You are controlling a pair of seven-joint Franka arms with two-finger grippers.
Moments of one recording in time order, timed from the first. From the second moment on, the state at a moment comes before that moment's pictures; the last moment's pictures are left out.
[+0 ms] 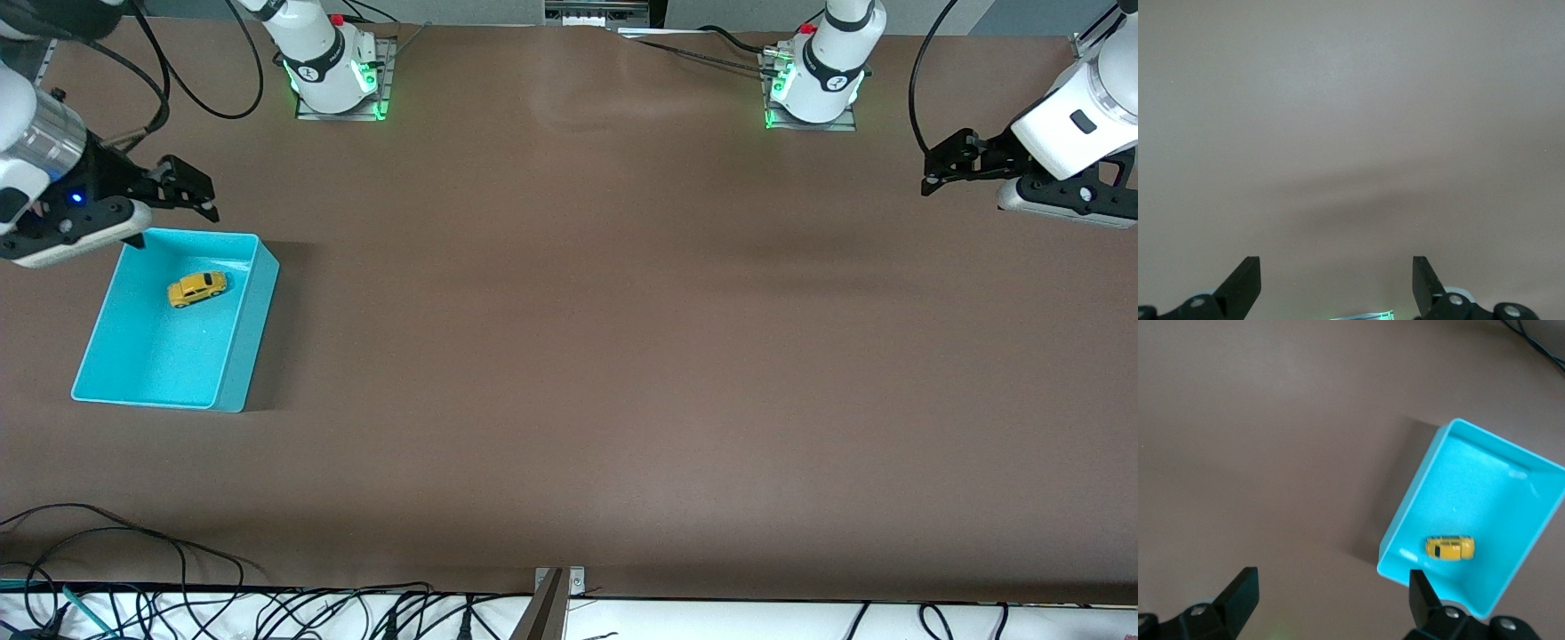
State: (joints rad) left arm 0.01 -0.06 -0.08 -1.66 -0.04 1.51 0.09; right arm -0.02 0.03 0.12 -1.57 -0.02 1.55 -0.22
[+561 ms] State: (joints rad) left arm 0.01 -0.06 -0.08 -1.66 -0.04 1.51 0.09; right arm 0.00 0.03 0.09 -1.52 -0.07 1.47 -0.13
